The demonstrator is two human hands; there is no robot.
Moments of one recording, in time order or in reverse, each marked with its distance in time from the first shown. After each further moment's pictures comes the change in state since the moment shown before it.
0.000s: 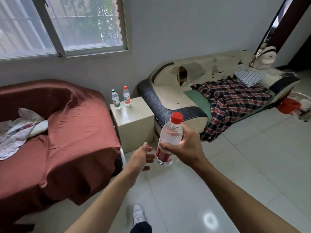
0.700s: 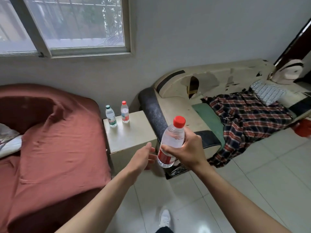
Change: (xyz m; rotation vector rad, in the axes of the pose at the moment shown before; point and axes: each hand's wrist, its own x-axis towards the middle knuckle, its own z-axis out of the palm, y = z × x) left_hand 0.323 0.135 -0.039 -0.021 -0.014 -0.076; right_hand 0.332 0.090 0.082 -0.069 -0.049 -0.017
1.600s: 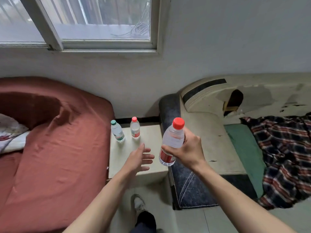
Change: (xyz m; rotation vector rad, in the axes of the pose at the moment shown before) left_hand 0.270 0.110 -0.048 -0.256 0.234 -0.129; right_hand 0.323 0.125 0.103 0.033 -0.257 -0.014
